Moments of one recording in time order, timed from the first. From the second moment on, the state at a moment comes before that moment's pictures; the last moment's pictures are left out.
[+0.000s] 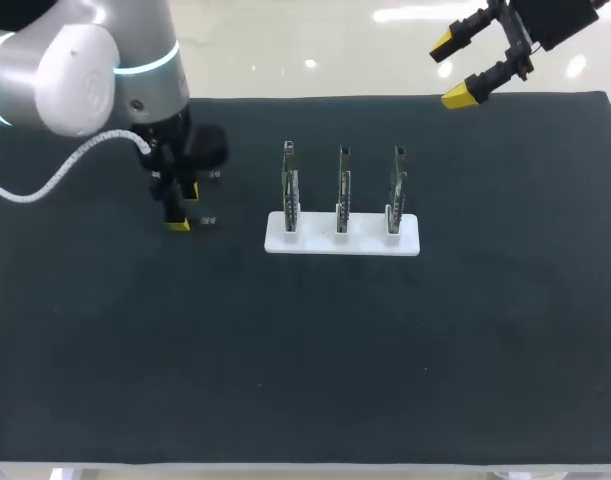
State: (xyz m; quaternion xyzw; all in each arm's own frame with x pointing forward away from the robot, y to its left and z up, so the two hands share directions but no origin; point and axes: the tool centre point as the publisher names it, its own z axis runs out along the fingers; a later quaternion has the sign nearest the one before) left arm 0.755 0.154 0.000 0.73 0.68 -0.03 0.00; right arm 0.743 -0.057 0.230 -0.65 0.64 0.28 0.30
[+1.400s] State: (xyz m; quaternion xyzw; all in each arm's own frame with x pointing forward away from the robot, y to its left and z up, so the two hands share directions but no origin) left arm 0.752 0.155 -0.018 0.71 0.70 -0.01 0.00; right arm 0.743 -0.057 0.230 -0.65 0.64 0.28 0.30
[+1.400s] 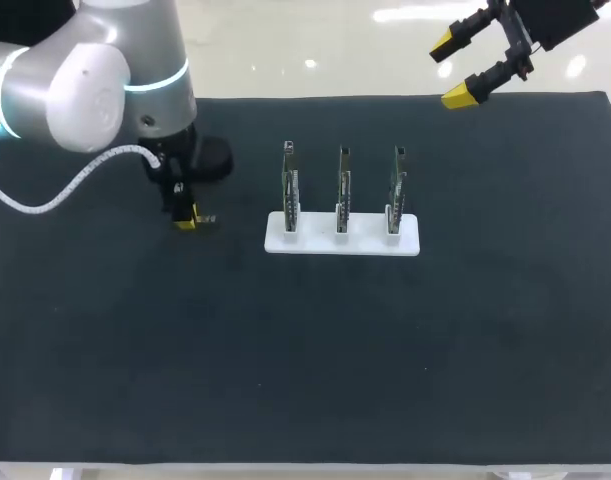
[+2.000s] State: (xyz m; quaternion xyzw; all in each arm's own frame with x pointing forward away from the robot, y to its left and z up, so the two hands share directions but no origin) left arm 0.745 0.132 0.082 0.70 0.69 -0.14 0.10; right arm 0.743 -0.057 0.230 -0.65 0.64 0.28 0.30
